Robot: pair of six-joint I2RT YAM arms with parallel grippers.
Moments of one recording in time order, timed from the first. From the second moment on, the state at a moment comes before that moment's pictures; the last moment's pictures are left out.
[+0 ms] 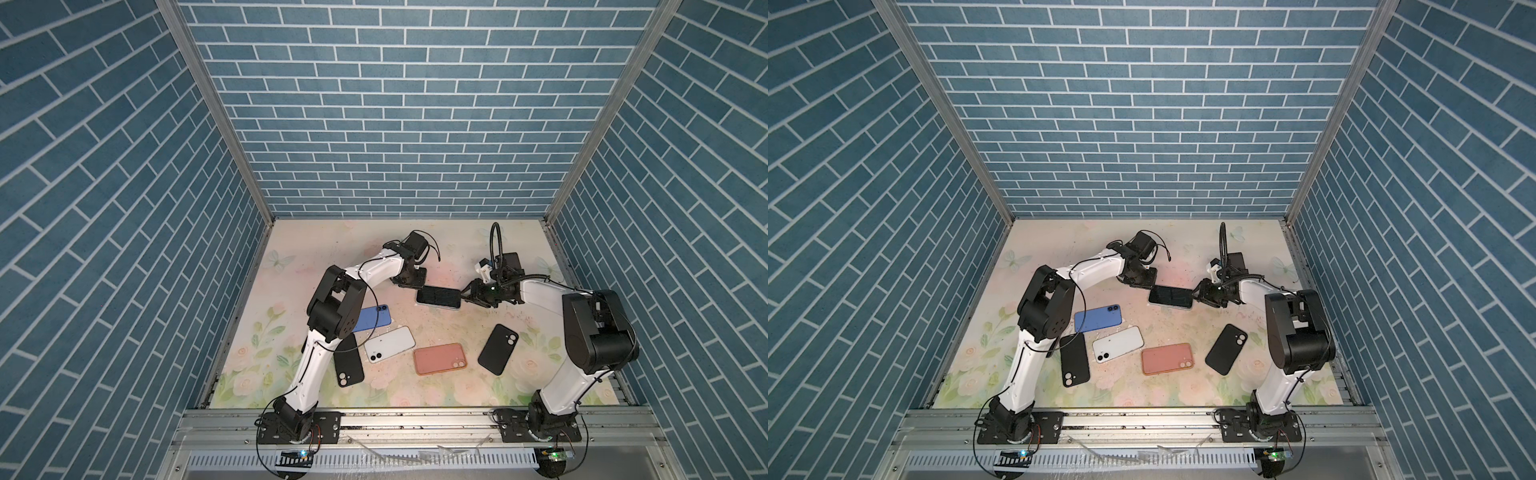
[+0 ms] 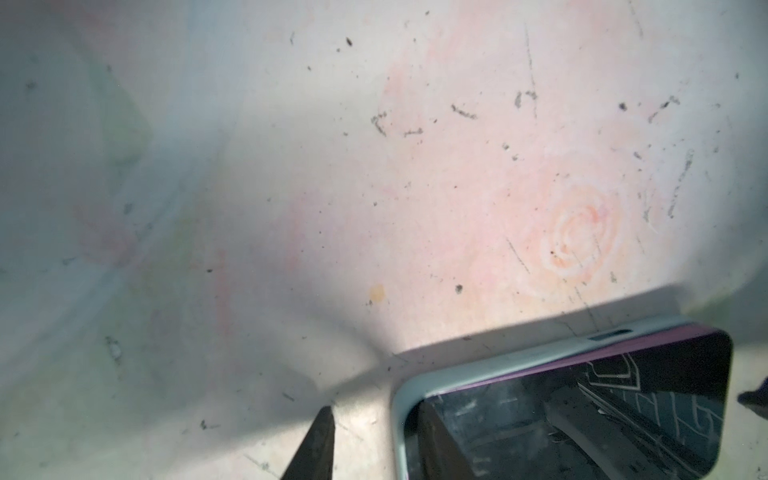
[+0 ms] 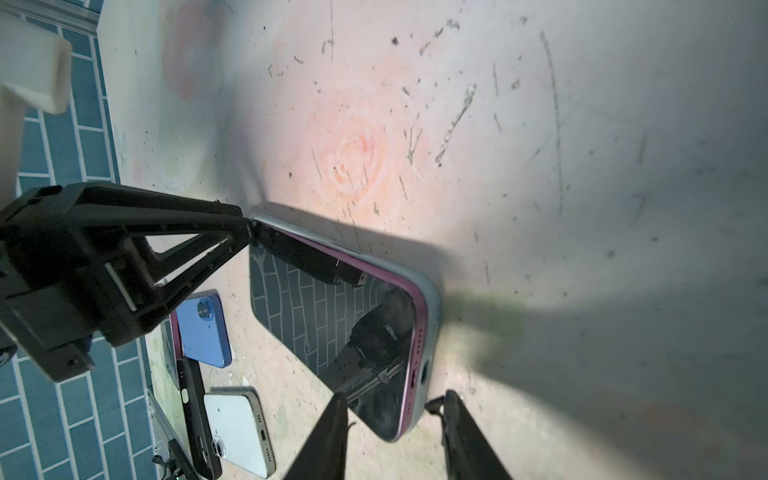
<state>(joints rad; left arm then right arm) -0.62 2.29 1.83 -0.76 0.10 -0.37 0.21 1.72 0.93 -0.28 -0.59 0.39</state>
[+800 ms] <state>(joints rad) -0.61 2.21 1.68 -0.66 0.32 -0.41 0.21 1.72 0.89 -0.24 -0.59 0.43</state>
